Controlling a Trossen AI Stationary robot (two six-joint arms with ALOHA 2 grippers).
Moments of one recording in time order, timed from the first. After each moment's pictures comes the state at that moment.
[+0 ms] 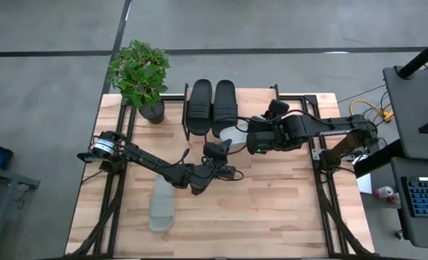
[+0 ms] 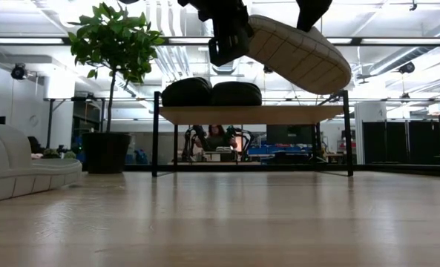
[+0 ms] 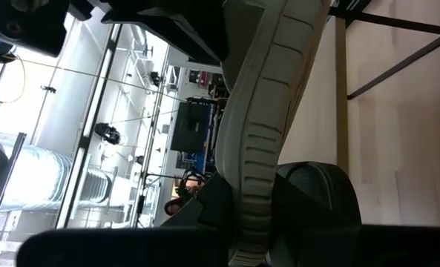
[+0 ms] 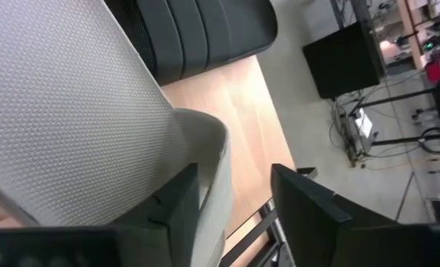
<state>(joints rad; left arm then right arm) -0.30 1.87 1.26 0.71 -1.26 1.40 0.12 1.58 1.68 -1.46 0.81 0.33</state>
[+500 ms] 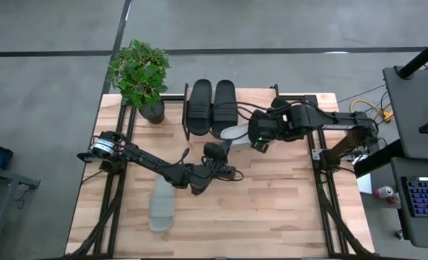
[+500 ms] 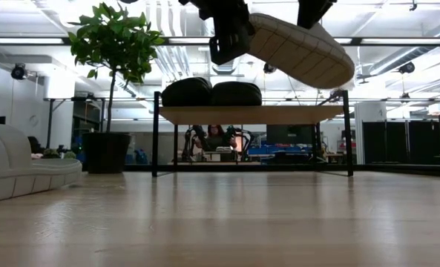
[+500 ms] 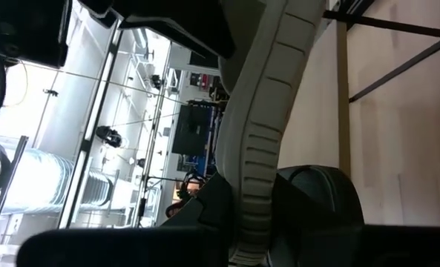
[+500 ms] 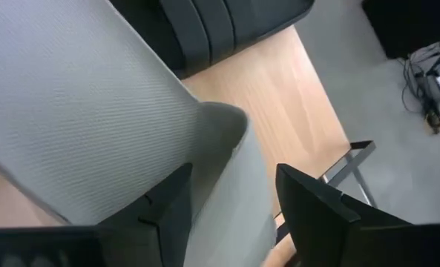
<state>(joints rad) -0.29 1.87 1.26 0.72 -1.25 1.42 0.07 1.58 1.77 -1.50 0.60 0.41</state>
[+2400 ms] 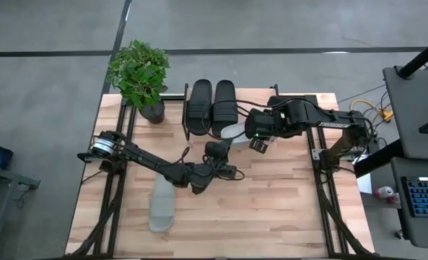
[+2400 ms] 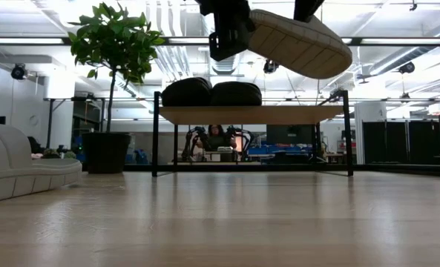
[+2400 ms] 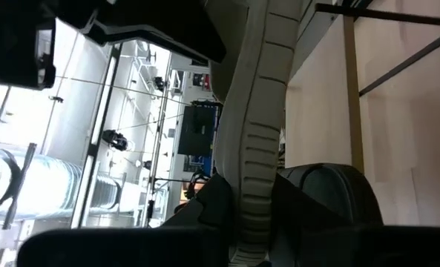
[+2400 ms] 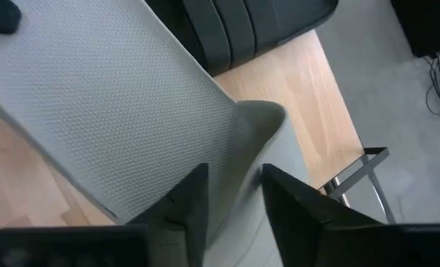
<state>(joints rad) -0.29 1.87 1.28 0.70 -1.25 1.47 0.05 1.65 1.92 -1.57 0.52 0.36</state>
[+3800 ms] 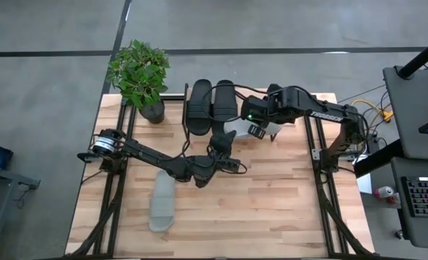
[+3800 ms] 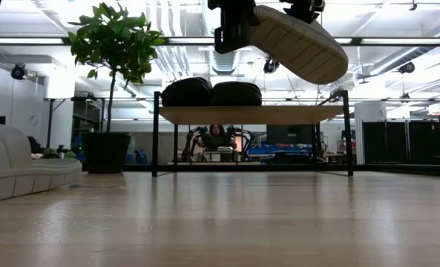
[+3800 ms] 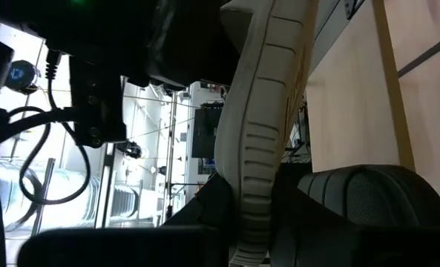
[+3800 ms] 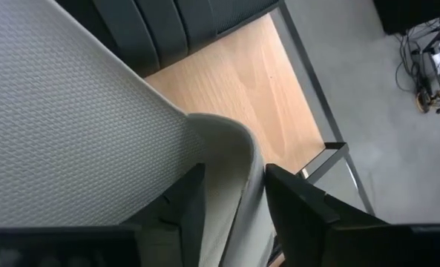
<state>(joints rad) -0.25 1.86 1.34 0.69 -1.19 1.61 -0.12 1.69 1.93 -1.57 0.55 0.25</state>
